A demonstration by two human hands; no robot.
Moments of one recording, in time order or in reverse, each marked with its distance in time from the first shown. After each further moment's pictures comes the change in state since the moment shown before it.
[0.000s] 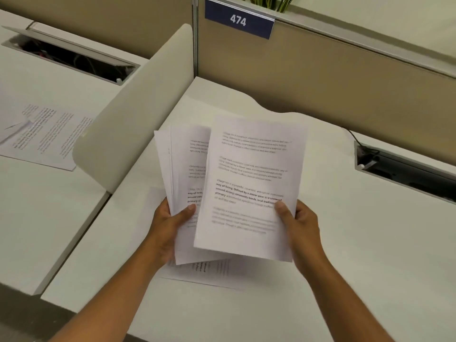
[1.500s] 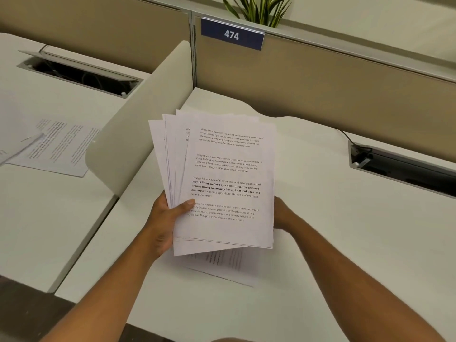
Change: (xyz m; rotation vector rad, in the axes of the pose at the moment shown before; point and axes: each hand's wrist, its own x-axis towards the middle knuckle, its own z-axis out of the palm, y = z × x) left_hand -0.006 0.024 -0.003 -0.027 -0.114 0.118; right_hand 0.063 0.008 0.023 -0.664 -0.479 -0.003
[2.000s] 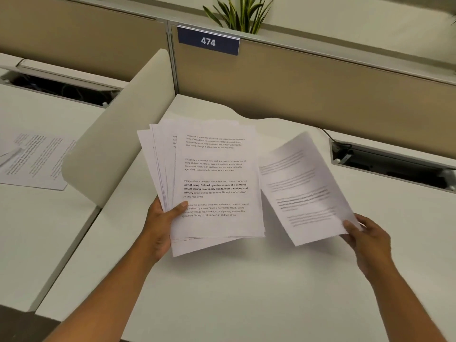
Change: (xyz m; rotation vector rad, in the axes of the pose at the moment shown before) left_hand 0.009 -0.014 0.027 0.026 0.042 -0.008; right_hand -0.130 0.153 -0.096 0.966 0.806 0.155
